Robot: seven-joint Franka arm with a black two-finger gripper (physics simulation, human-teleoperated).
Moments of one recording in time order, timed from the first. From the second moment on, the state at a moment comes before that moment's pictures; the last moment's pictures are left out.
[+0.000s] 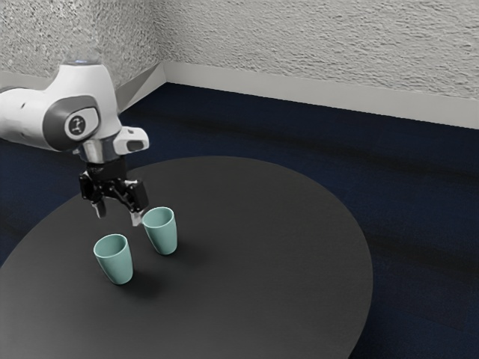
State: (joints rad) arm -0.08 -0.20 0.13 -2.23 0.00 1.92 -0.05
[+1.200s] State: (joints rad) arm -0.04 -0.16 0.12 -2.32 0.01 2.02 -0.05
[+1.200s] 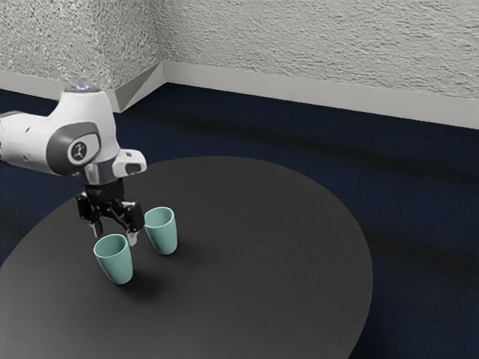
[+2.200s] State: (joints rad) arm -0.03 -0.09 0.14 -2.32 0.02 2.05 -0.05
